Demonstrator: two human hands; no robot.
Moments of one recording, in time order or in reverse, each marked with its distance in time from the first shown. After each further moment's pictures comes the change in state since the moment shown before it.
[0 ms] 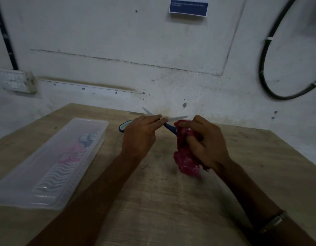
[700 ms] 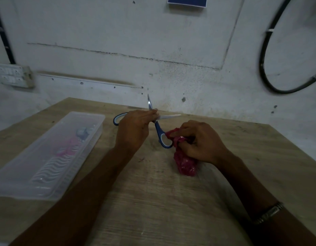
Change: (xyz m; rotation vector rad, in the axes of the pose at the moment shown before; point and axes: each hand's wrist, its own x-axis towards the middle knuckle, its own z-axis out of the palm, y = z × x) left_hand -0.003 -0.010 0.003 -0.119 -0.055 -0.050; right_hand -0.003 0.020 0.000 -0.048 -0.338 -0.084
